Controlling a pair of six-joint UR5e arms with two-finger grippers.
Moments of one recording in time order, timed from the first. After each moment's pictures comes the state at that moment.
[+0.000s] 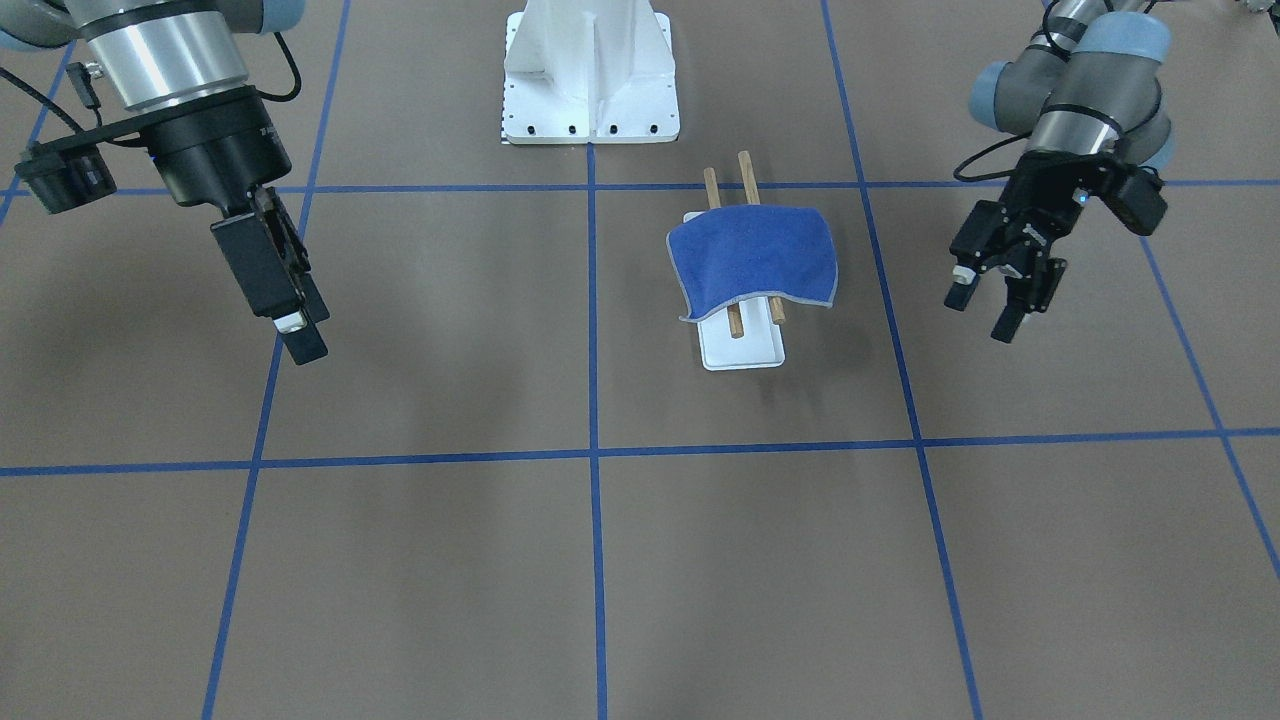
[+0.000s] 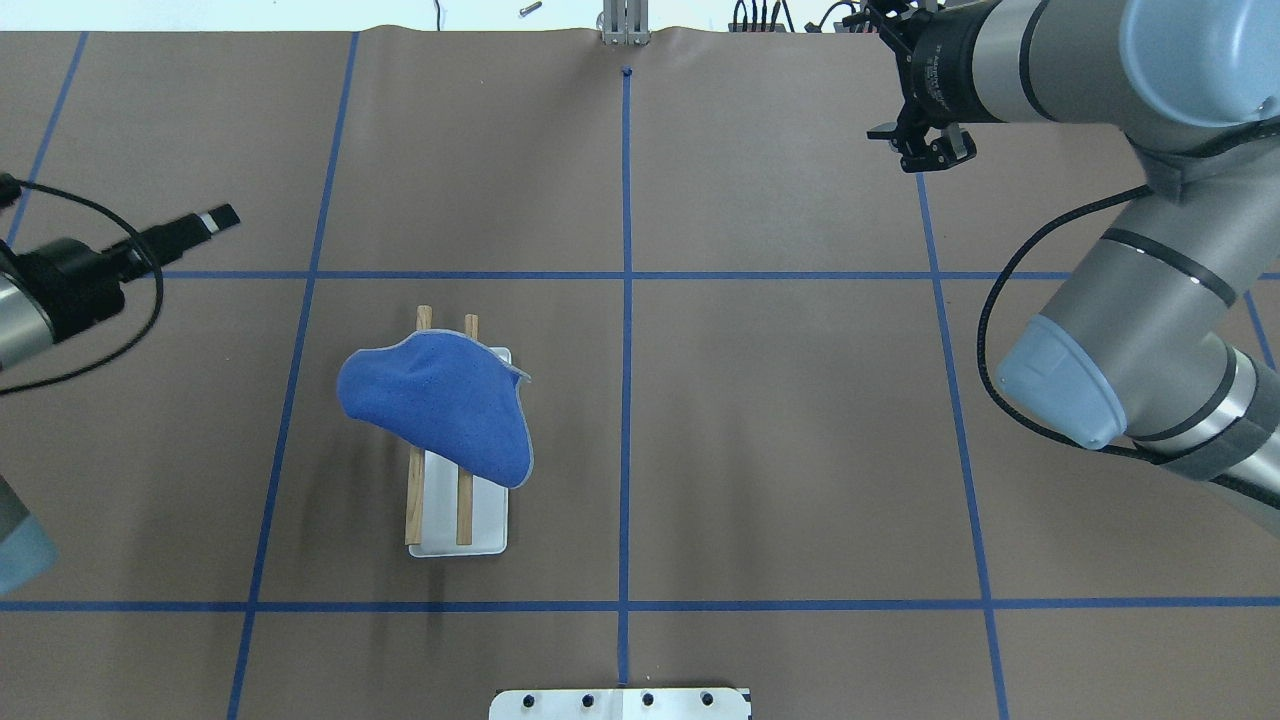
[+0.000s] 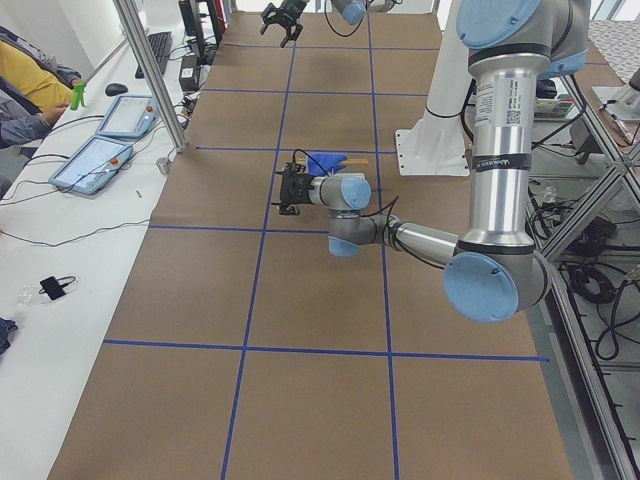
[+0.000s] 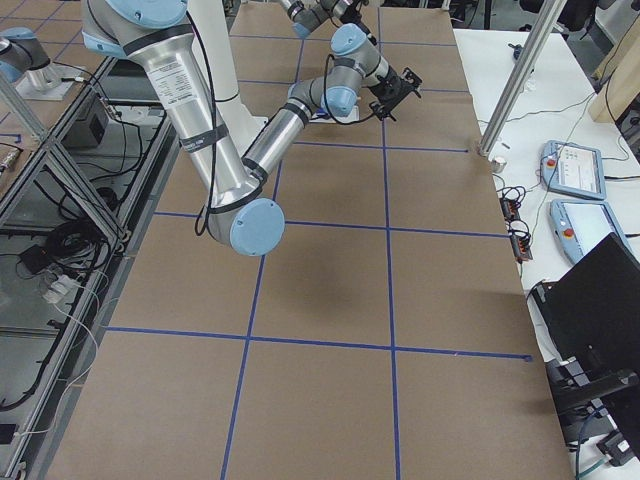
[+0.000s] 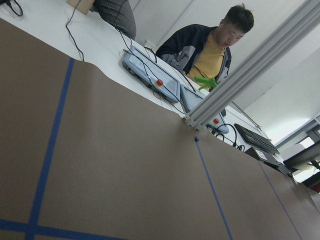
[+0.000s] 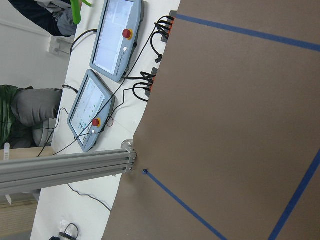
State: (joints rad) left arm -0.80 -1.56 -1.69 -2.98 -1.49 -1.38; right arm 0.88 -1.11 1.97 -1.27 1.72 2.16
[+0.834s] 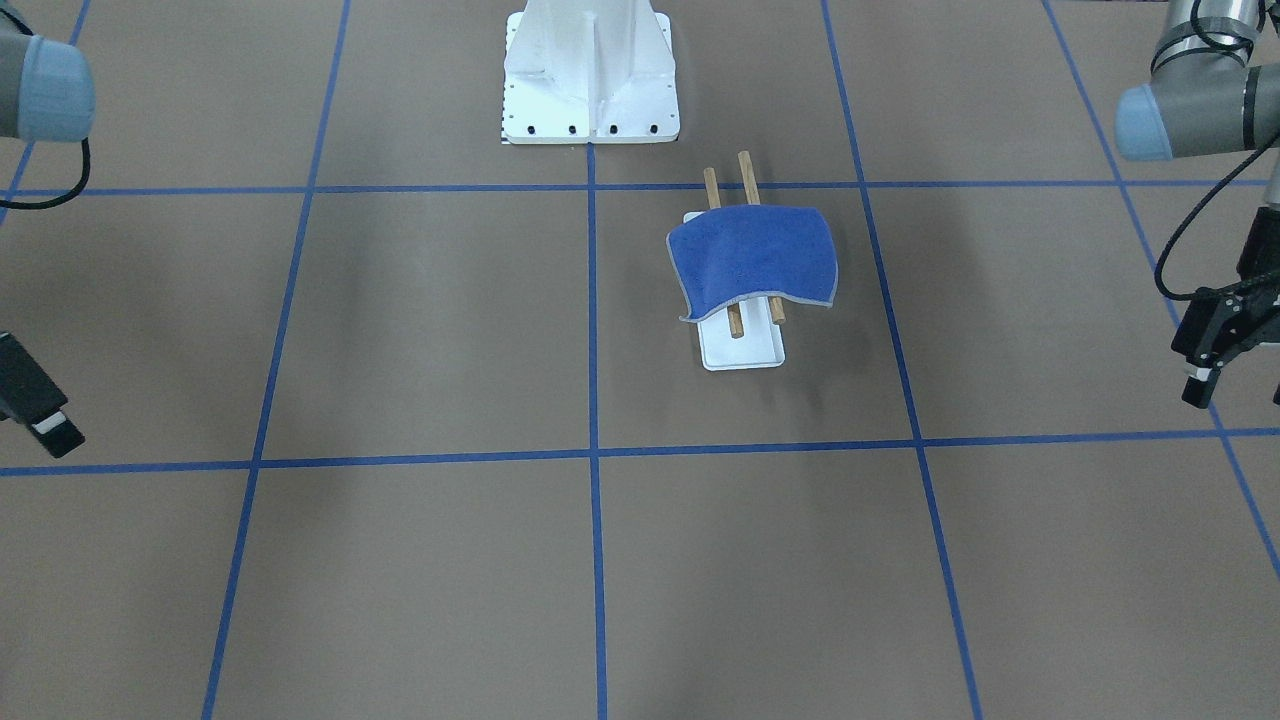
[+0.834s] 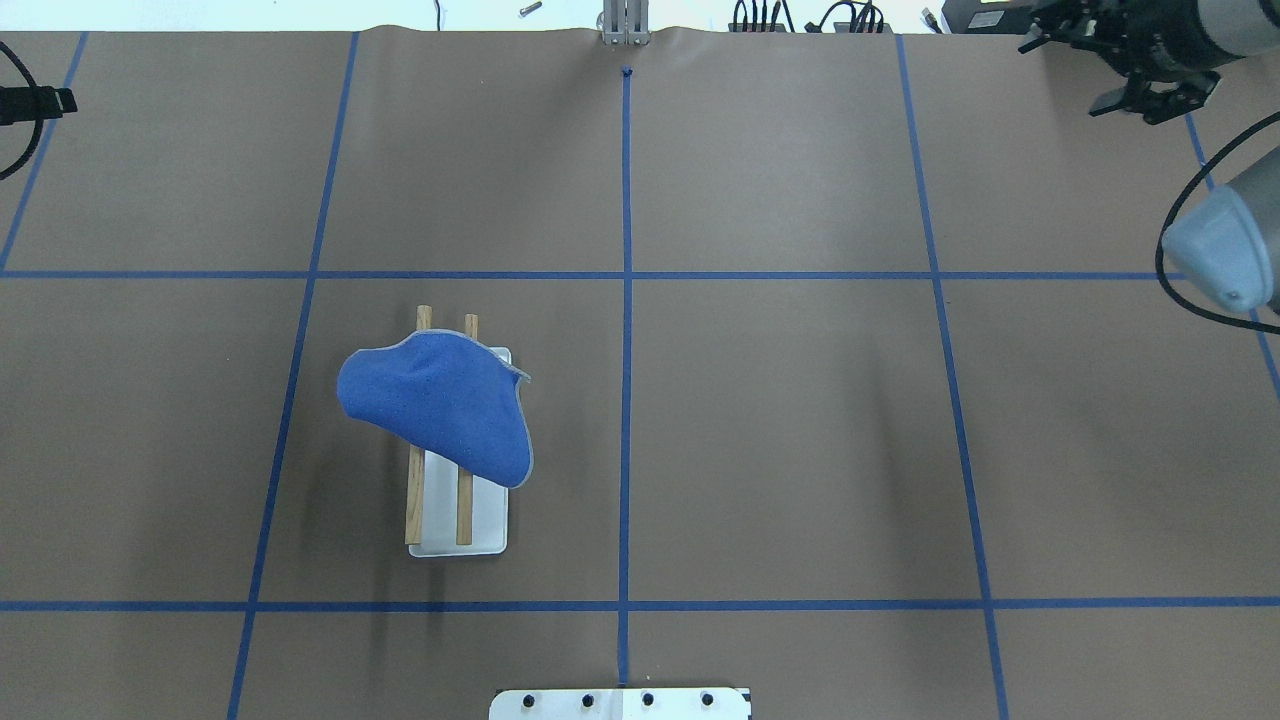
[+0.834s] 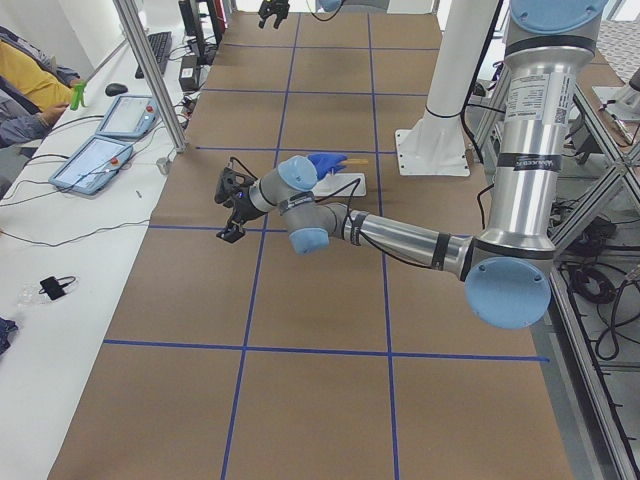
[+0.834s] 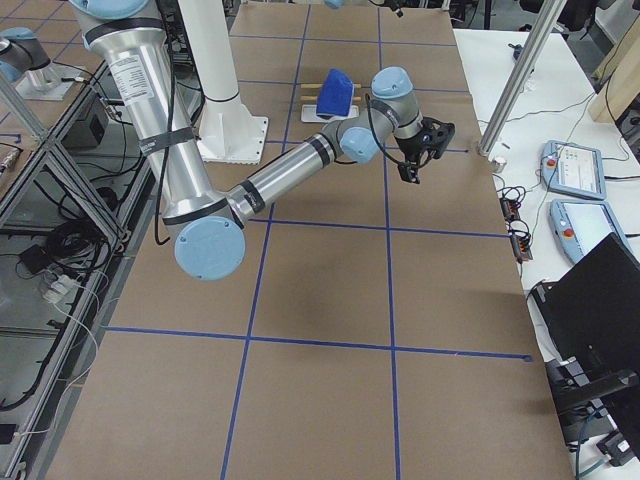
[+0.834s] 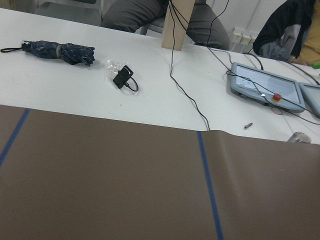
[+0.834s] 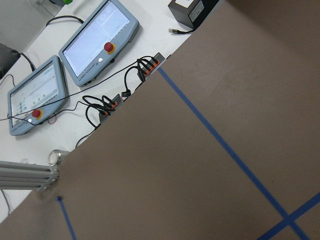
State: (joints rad) left arm -1.19 -1.65 -1.69 -2.41 -1.81 -0.76; right arm 1.20 -1.24 1.78 -1.26 2.09 1.30
